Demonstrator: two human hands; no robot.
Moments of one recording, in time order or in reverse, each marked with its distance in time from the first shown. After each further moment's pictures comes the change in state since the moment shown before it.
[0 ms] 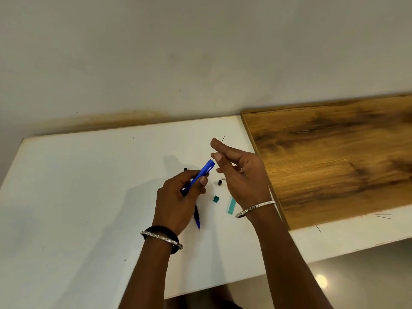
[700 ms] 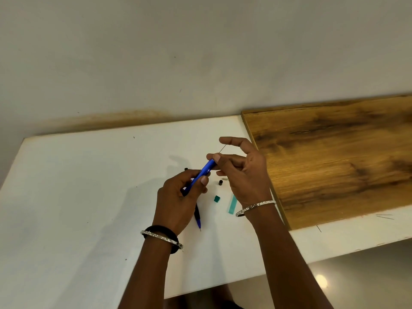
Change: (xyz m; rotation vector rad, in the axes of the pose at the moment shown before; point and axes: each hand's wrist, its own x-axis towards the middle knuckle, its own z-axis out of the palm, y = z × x) left_hand -0.001 0.001 -0.002 -0.021 -0.012 0.015; right_hand 0.001 -0.003 0.002 0.162 0.027 0.060
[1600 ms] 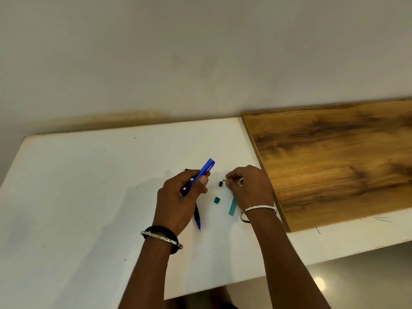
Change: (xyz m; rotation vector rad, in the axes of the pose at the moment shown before) left_hand 0.000 0.000 -0.002 -0.085 -0.009 -0.018; right_hand 0.006 0.043 -0.018 -0.893 0.001 0.029
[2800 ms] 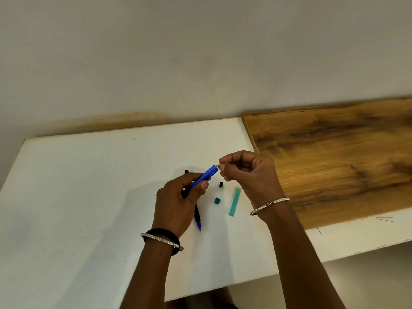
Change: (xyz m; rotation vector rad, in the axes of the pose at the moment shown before) left_hand -0.001 -0.003 0.002 0.114 0.014 -0.035; right_hand 0.003 -0.014 -0.026 0.899 -0.114 -0.041
